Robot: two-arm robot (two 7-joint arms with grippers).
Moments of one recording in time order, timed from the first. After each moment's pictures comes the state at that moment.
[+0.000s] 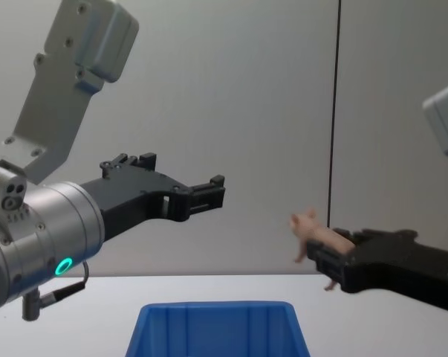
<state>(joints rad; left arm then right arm) -0.24 0.38 0.45 -1.63 -0.20 0.01 -0.01 0.15 0.21 -0.30 -1.53 0.10 0.04 0.32</state>
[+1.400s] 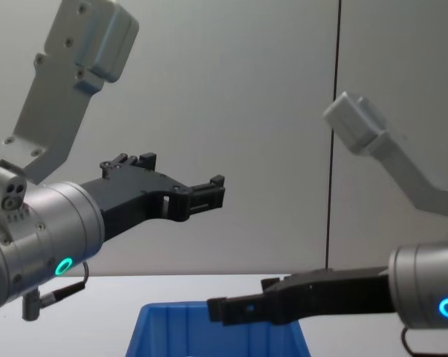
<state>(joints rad) -0.24 0.38 0.45 -1.63 -0.20 0.01 -0.01 0.27 0.17 -0.34 -1.52 0.16 0.49 0.61</state>
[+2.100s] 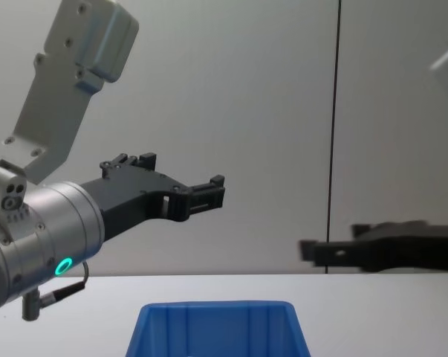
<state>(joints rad) -0.24 0.38 0.45 -1.63 -0.20 0.01 -0.01 0.19 0.27 -0.26 -1.63 0.24 0.36 0.45</state>
